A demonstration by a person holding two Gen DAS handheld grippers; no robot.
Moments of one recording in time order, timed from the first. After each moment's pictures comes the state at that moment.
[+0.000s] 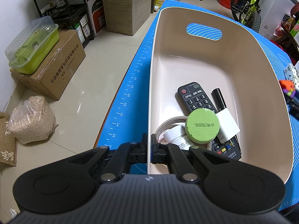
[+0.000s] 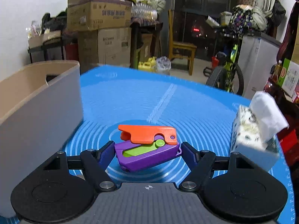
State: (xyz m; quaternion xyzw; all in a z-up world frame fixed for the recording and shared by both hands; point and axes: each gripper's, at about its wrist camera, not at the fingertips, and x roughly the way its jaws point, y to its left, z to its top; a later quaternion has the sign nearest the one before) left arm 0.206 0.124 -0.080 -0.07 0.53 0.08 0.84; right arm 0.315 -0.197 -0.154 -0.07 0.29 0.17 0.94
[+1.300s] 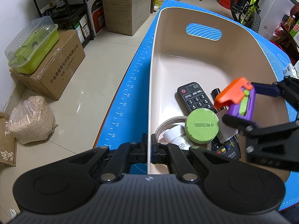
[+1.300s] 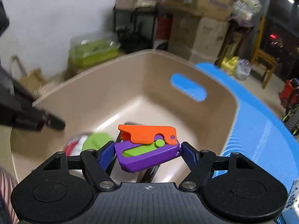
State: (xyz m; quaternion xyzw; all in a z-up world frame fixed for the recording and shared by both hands) left arm 0.205 0.127 -0.079 -0.07 0.53 0.08 0.84; right arm 0.277 -0.011 -0.099 -0.22 0.36 0.38 0.82
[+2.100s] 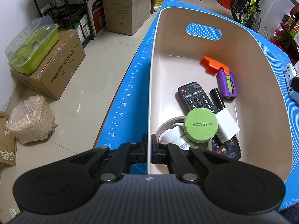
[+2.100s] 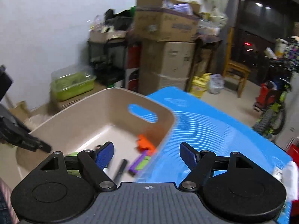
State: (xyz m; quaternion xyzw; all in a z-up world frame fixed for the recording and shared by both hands) left arm 0.206 0.127 -0.079 -0.07 0.53 0.08 0.84; right arm 0.277 -0.104 -0.037 -0.14 0.28 0.32 0.89
